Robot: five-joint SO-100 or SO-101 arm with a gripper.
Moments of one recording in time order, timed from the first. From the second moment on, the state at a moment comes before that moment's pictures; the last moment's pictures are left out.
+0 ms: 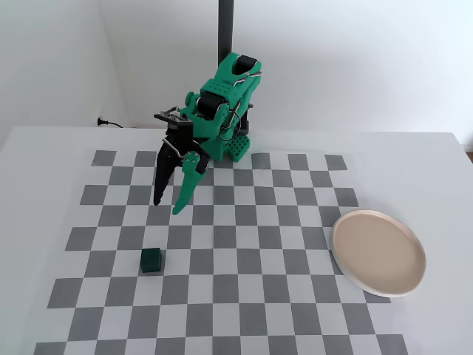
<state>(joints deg) 25.5 178.9 178.3 27.4 -82.2</state>
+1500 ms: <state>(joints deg) 24.4 104.9 146.6 -0.6 -83.3</state>
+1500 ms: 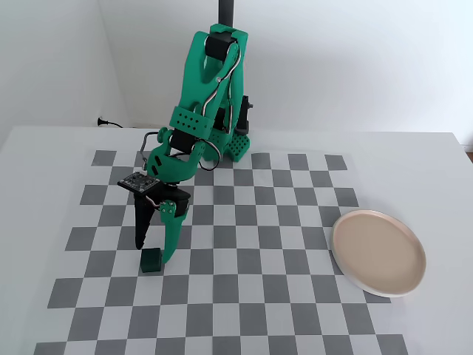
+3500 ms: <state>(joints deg) 21.4 88.3 140.2 -7.3 -83.2</state>
